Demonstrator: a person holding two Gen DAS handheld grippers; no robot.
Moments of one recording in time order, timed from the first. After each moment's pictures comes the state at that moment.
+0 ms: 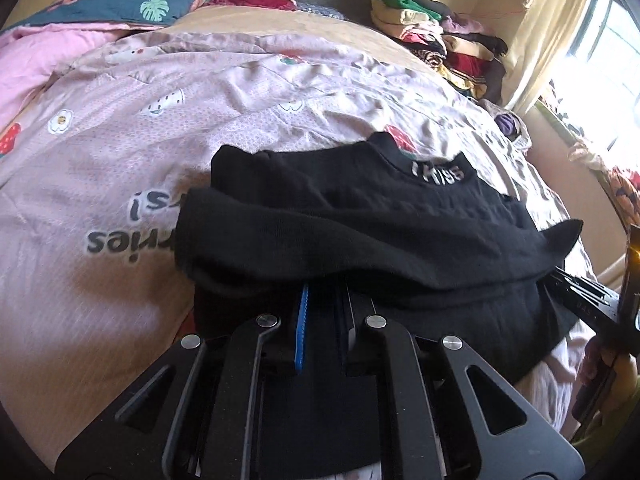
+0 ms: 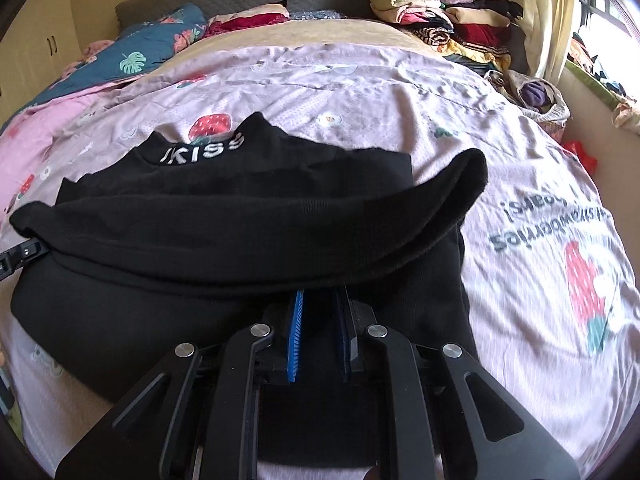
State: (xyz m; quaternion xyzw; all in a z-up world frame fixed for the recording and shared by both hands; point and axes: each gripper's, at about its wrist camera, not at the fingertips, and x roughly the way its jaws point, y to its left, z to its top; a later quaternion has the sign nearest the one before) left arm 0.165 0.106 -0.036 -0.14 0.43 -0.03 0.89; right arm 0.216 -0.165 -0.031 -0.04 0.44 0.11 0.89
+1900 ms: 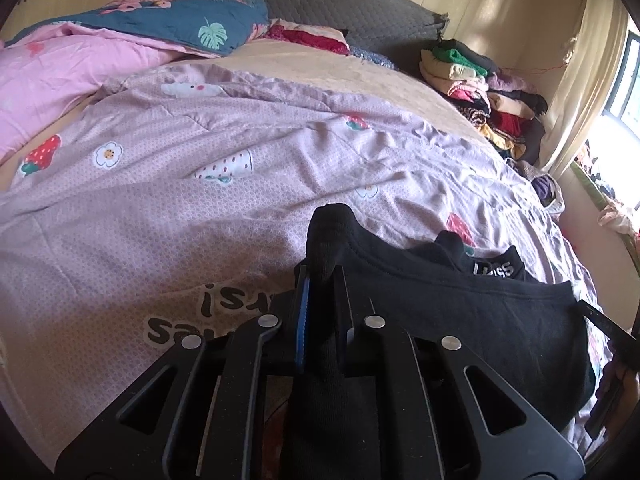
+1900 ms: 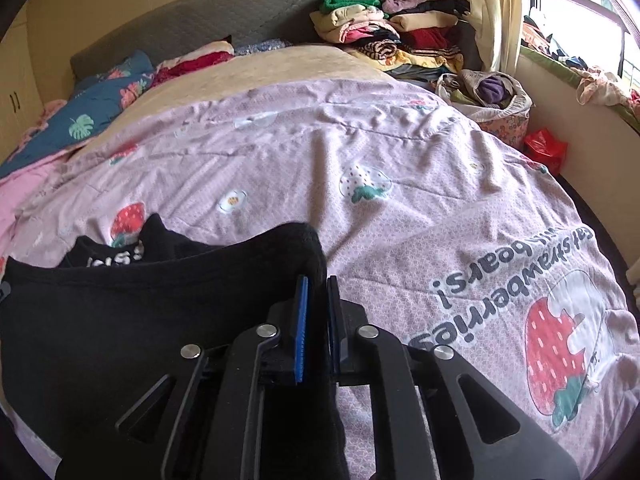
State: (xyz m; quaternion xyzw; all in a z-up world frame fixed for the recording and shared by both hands) left arm 0.194 0.159 -0.016 -0.17 0.36 0.06 0.91; right arm 0.279 -0.230 -0.015 0.02 0.40 0.02 0.91
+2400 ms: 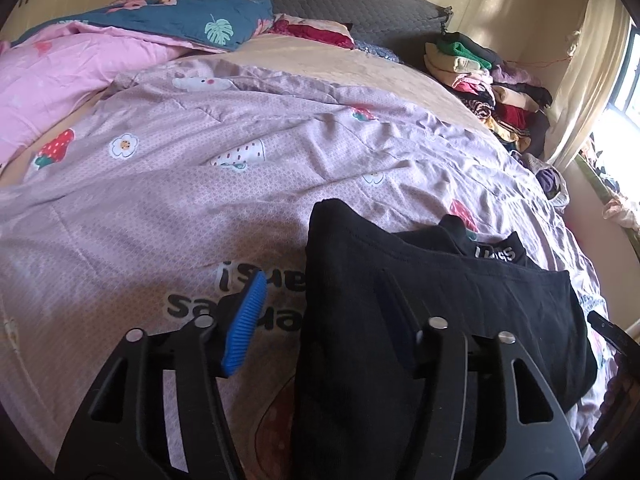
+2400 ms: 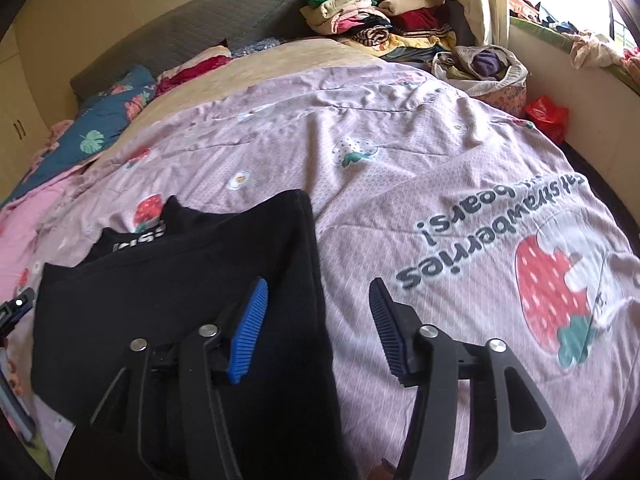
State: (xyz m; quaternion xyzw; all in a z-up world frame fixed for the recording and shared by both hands) left arm 0.175 0.159 -0.013 -0.16 0.38 0.06 0.91; right arm 0.226 -0.250 -0.008 0.08 0.41 0.06 0.91
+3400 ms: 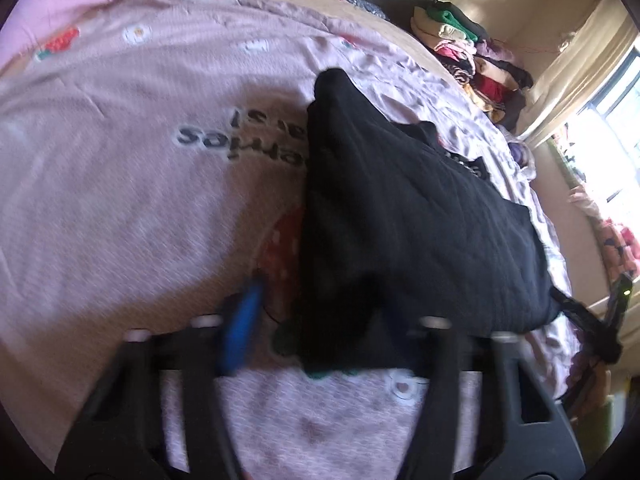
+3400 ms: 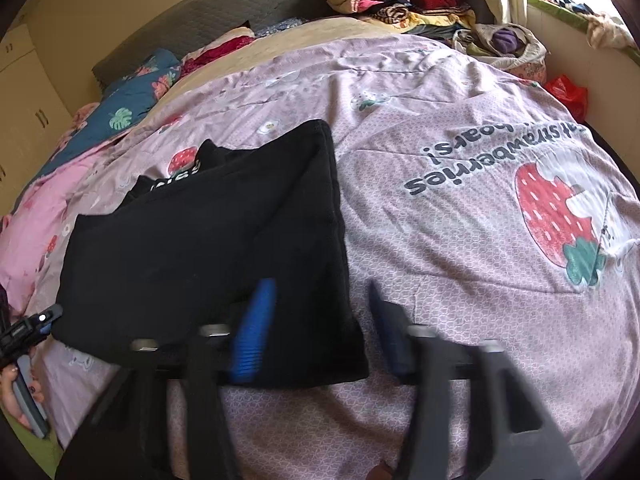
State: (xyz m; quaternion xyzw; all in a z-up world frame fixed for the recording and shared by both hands) left arm 0.103 0.155 -0.053 -0.25 0.45 -0.02 0.86; right arm 0.173 -0.252 -0.022 0.08 0.44 0.10 0.89
